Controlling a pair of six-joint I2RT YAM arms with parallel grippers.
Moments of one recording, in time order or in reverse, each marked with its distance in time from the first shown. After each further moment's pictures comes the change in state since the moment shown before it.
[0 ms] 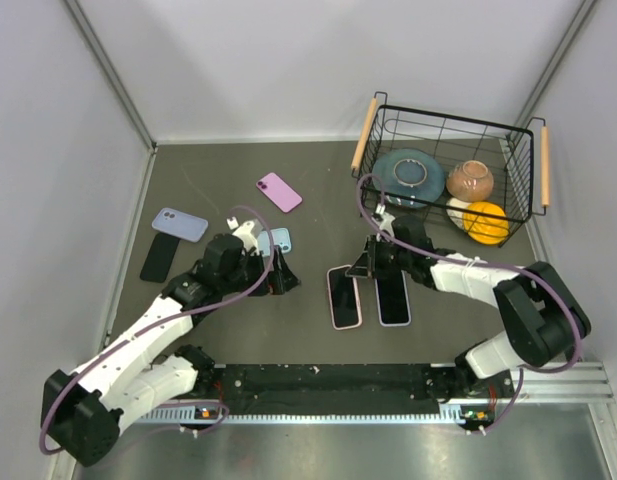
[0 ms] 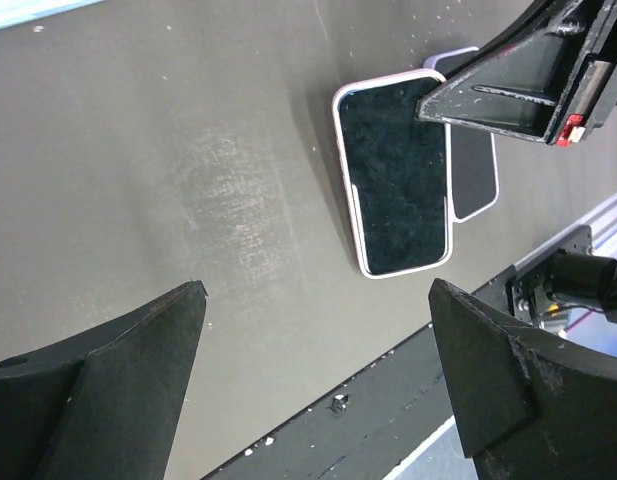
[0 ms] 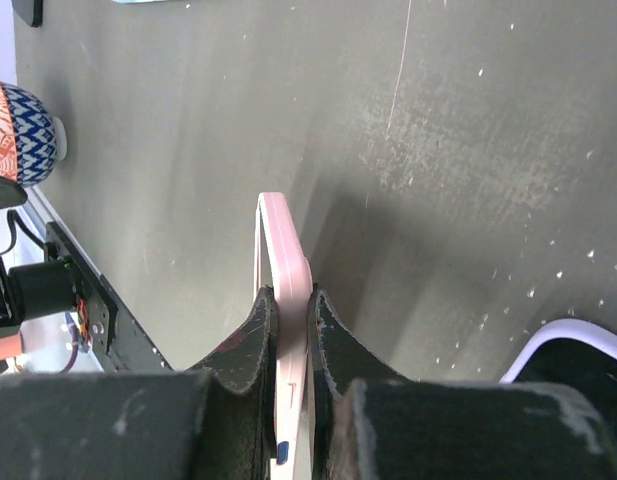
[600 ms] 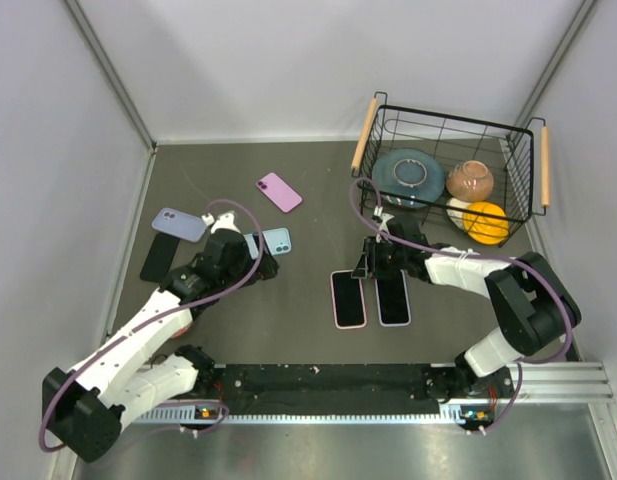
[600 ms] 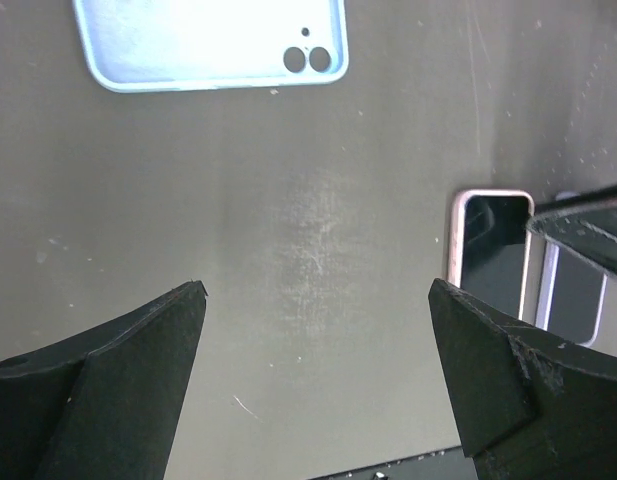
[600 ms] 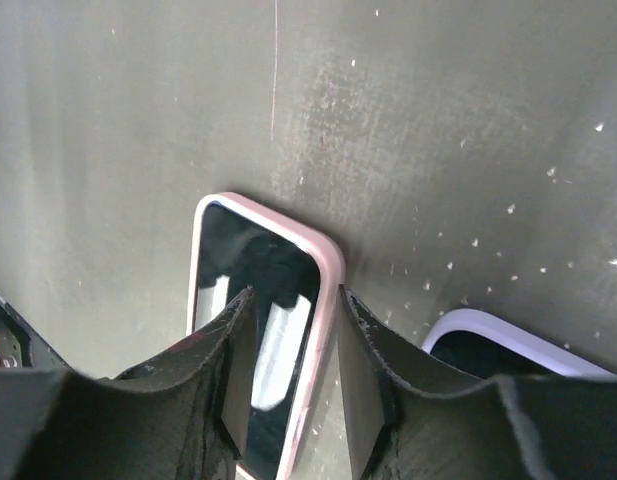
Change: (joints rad) left arm 0.003 0.013 0.074 -0.148 -0.379 -0.085; right arm -0.002 0.084 0.056 -0.106 0.117 -0.080
